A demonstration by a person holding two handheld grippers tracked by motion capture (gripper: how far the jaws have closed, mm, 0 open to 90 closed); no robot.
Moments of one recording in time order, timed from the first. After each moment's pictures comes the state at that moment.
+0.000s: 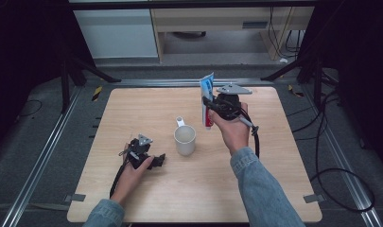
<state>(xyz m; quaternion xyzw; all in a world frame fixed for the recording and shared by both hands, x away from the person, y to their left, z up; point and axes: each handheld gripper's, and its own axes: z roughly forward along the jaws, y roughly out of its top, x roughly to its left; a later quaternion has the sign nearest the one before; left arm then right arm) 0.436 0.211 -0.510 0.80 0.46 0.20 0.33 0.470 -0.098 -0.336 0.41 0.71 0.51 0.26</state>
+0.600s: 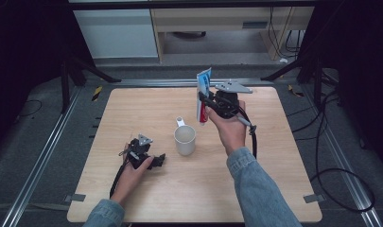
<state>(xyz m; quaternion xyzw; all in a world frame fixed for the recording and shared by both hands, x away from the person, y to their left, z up) 0.436 0.211 -0.510 0.80 0.46 0.20 0.33 0.465 -0.091 -0.323 0.40 0.69 0.55 0.26</state>
